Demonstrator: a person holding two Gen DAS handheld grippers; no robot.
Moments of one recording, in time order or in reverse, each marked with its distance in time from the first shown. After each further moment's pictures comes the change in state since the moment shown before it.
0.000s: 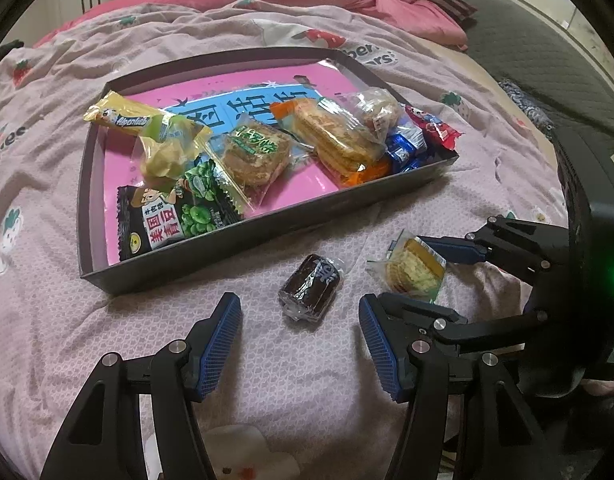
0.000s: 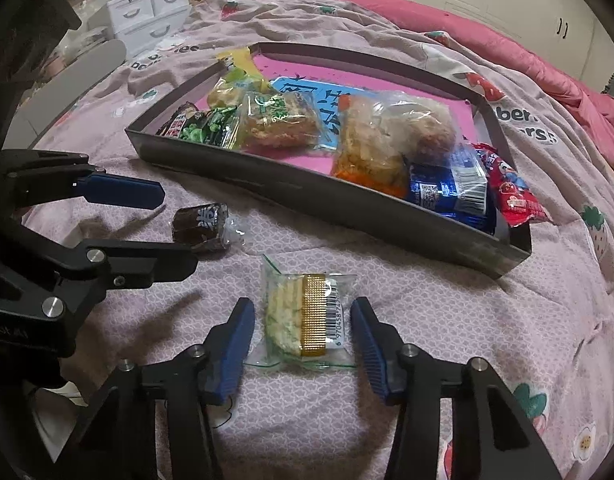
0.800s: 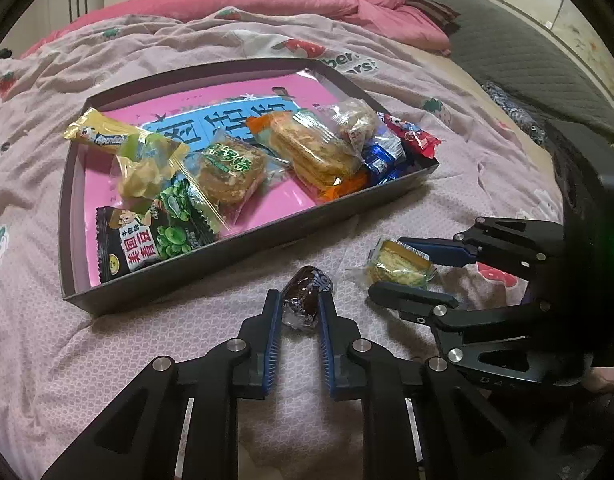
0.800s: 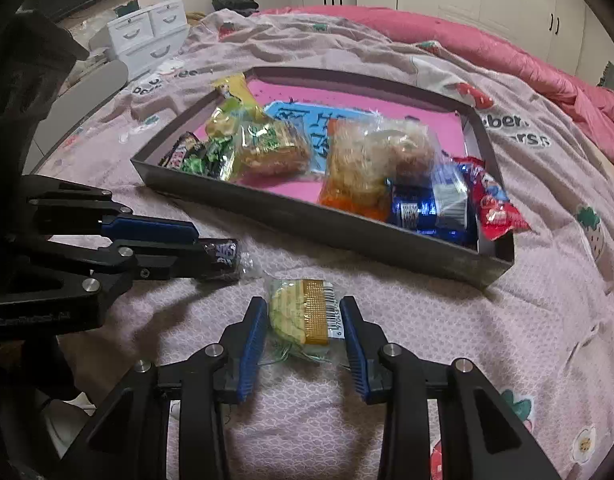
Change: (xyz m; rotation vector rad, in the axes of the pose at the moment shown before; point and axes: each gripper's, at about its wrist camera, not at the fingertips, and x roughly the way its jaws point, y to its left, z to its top) left arm 0.001 -0.005 0.005 0.028 -0.028 -0.058; right arm -0.008 -0.010 0.003 0.033 -0.032 0.026
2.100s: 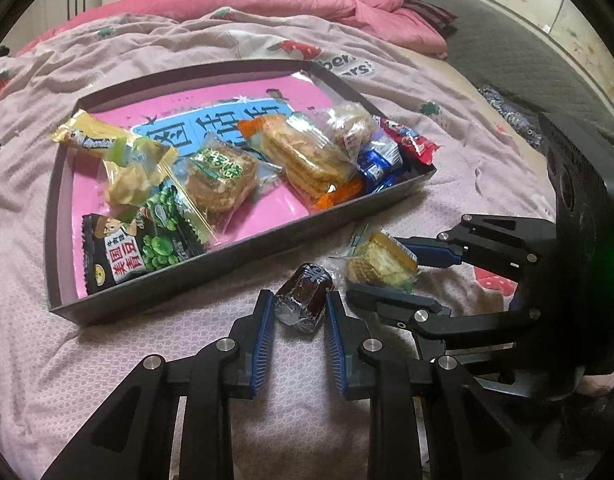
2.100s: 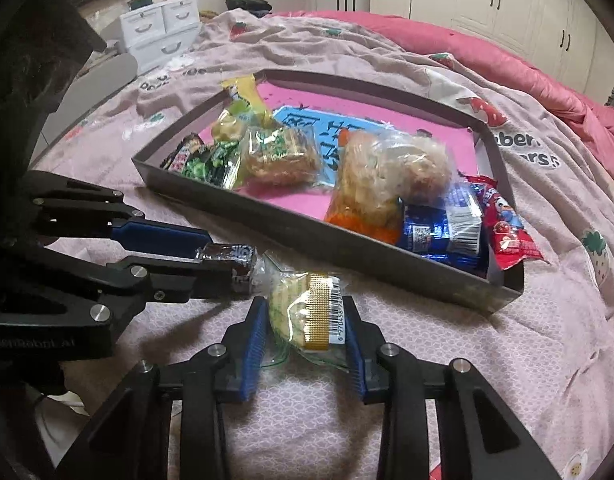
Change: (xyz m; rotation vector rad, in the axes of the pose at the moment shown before) left arm 0.005 -0.001 0.007 -0.007 -0.016 -0.017; right arm -0.001 0.003 0.008 -0.049 -0.047 0.011
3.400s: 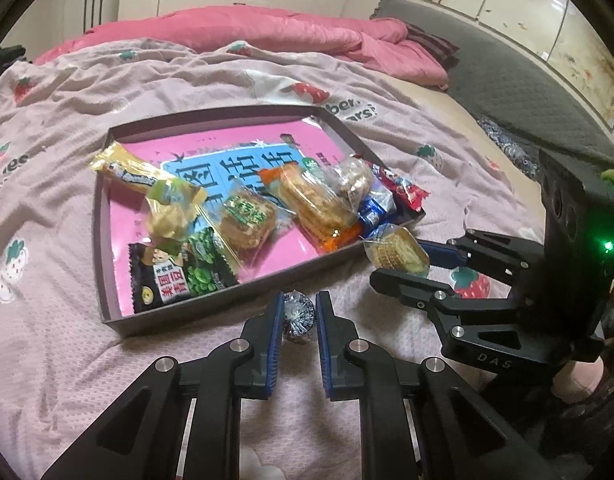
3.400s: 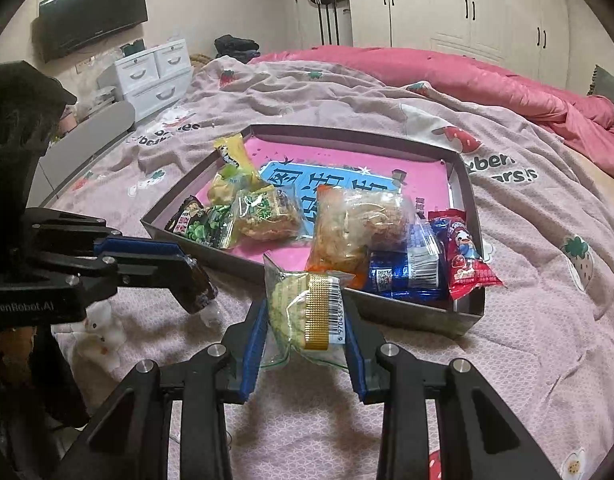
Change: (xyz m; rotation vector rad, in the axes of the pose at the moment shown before) left arm -0.041 0.009 0.006 -0.039 -0.105 -0.002; right arm -0.031 -0.019 0.008 0.071 -0.139 0.012
